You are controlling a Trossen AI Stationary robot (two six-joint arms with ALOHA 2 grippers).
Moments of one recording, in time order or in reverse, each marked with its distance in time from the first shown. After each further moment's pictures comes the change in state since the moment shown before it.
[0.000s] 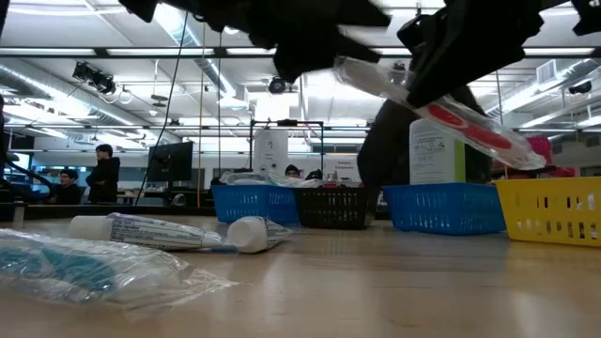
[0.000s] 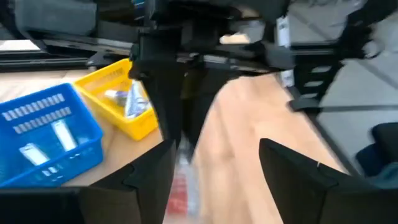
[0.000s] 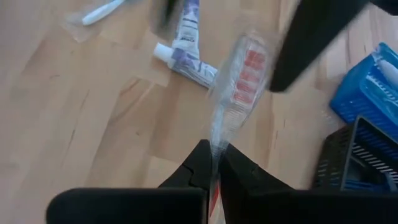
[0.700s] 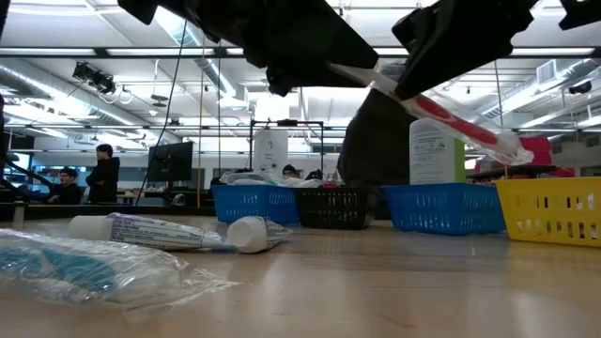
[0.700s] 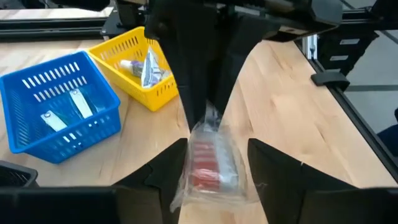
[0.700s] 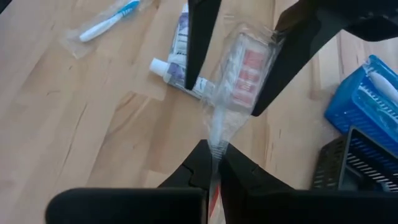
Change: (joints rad) left arm 0.003 0.004 0.017 -0.124 -0.027 -0.025; right arm -0.014 0.000 0.000 0.045 0.007 -0.016
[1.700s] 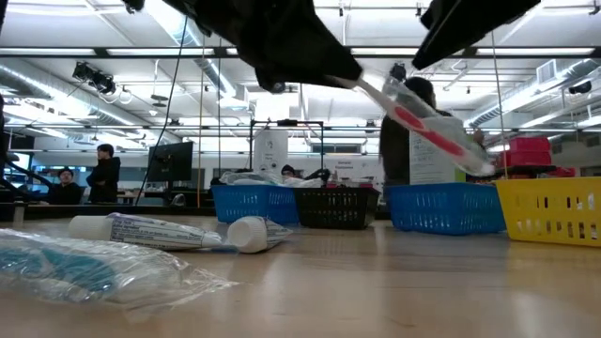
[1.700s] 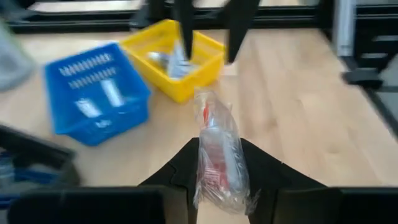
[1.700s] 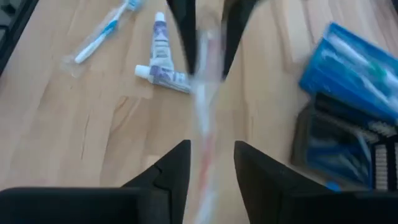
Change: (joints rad) left arm 0.002 -0.029 0.005 -0.082 -0.104 -0.028; right arm -0.012 -0.151 0.011 -0.174 0.007 0.177
